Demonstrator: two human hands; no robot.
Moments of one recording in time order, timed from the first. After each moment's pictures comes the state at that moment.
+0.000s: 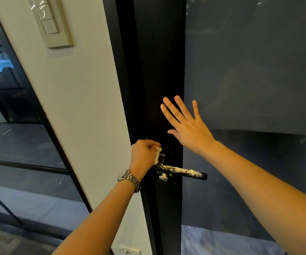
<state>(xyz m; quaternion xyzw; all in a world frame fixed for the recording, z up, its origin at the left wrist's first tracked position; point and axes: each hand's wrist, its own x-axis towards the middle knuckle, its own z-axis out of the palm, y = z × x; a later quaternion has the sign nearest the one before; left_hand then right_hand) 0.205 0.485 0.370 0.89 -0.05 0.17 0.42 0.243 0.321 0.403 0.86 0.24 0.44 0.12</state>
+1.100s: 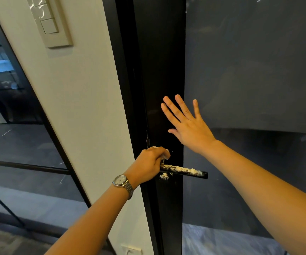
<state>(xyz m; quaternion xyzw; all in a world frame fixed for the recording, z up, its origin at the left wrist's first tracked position) 0.196 0.499 0.361 0.92 -0.26 0.10 0.28 0.241 0.322 0.404 0.86 0.23 0.44 0.12</state>
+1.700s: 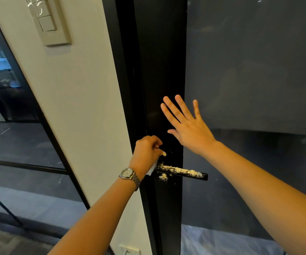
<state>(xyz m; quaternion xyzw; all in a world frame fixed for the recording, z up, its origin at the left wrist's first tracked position) 0.221 0.488 0.366 0.91 -0.15 0.21 0.31 0.243 0.321 0.403 0.86 0.24 0.44 0.12</state>
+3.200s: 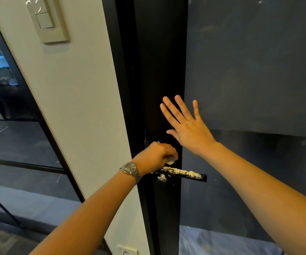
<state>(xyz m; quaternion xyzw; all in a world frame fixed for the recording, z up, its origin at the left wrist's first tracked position) 0.223 0.479 0.375 0.90 -0.39 0.09 0.17 0.244 0.321 0.402 0.85 0.24 0.45 0.12</state>
